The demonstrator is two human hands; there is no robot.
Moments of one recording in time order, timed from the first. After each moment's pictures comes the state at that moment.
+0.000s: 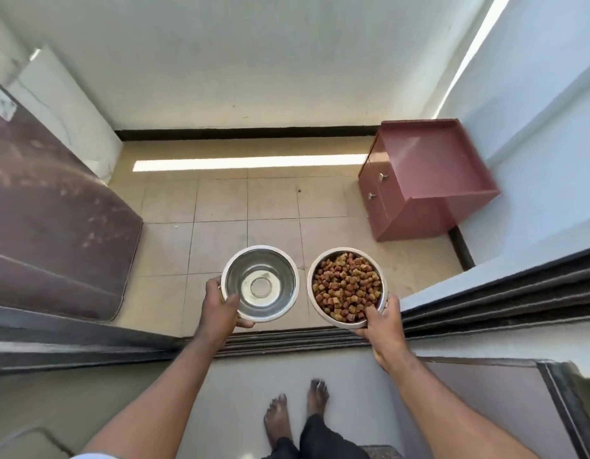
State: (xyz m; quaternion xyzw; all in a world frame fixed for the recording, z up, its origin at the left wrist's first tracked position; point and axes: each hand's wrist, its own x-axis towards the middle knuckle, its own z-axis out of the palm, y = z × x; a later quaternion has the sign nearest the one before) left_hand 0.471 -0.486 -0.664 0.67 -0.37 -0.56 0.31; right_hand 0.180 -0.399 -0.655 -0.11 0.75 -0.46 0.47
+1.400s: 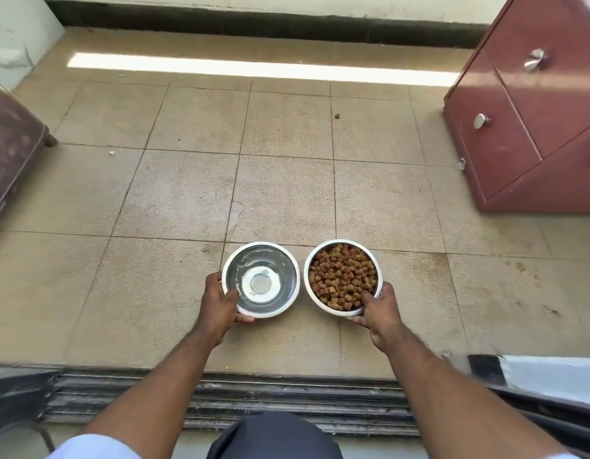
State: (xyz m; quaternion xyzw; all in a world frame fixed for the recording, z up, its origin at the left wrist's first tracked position) left_hand 0.423 -0.617 -1.292 0.71 -0.31 -0.55 0.30; right_hand 0.126 -0.584 -1.304 -0.12 0.75 -0.38 0.52
